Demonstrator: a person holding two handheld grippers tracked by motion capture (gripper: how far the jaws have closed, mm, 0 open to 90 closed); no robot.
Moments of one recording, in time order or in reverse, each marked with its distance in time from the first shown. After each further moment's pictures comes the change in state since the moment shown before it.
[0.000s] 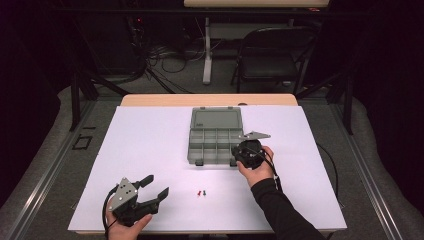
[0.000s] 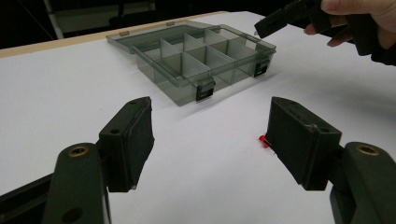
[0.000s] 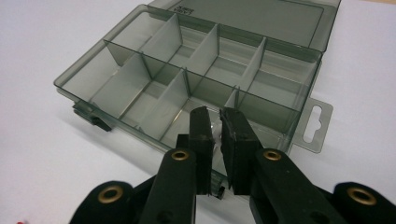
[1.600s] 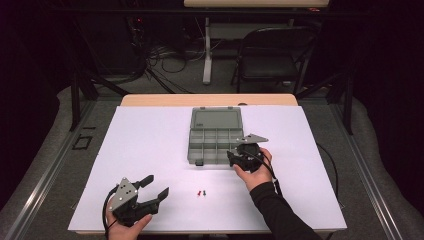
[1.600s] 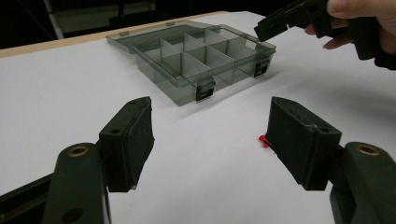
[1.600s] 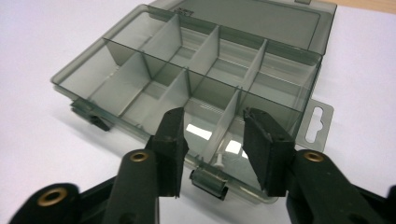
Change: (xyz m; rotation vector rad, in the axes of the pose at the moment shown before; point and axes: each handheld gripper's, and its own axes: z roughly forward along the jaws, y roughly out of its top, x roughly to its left) left arm 0.000 0.000 0.000 -0.002 -0.001 0.002; right arm 0.011 -0.005 -0.005 -0.032 -0.022 -0.025
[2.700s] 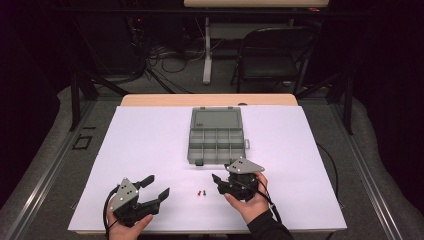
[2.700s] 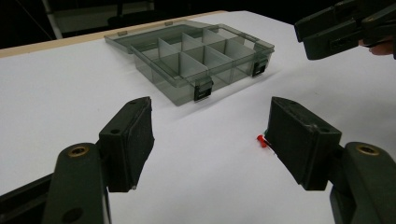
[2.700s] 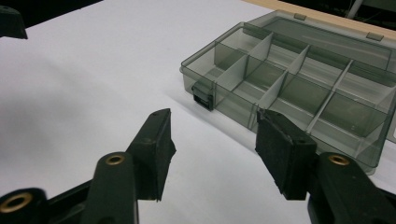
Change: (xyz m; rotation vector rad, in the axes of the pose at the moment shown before) left arm -0.002 0.000 0.001 0.002 0.001 0.000; right arm 0.058 -0.032 -0.048 -0.114 0.154 -0.132
